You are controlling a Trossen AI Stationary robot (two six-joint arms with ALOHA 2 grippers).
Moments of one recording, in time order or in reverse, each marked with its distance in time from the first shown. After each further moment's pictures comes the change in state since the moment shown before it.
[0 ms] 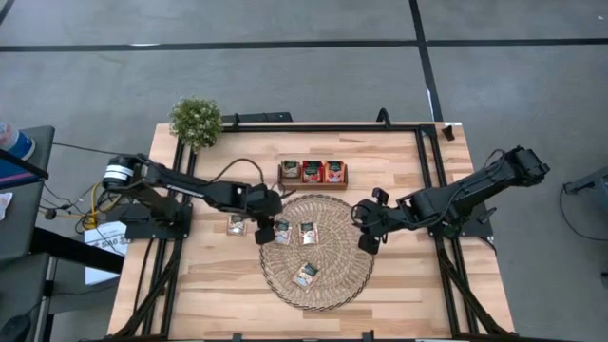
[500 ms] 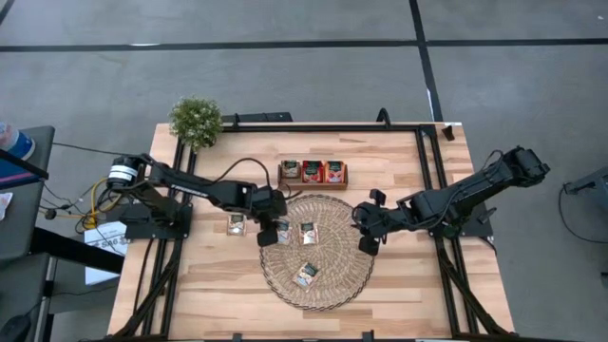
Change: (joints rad) left arm -0.006 0.038 0.081 -0.056 0.064 0.026; right arm -0.003 0.000 -0.060 0.104 0.003 -0.082
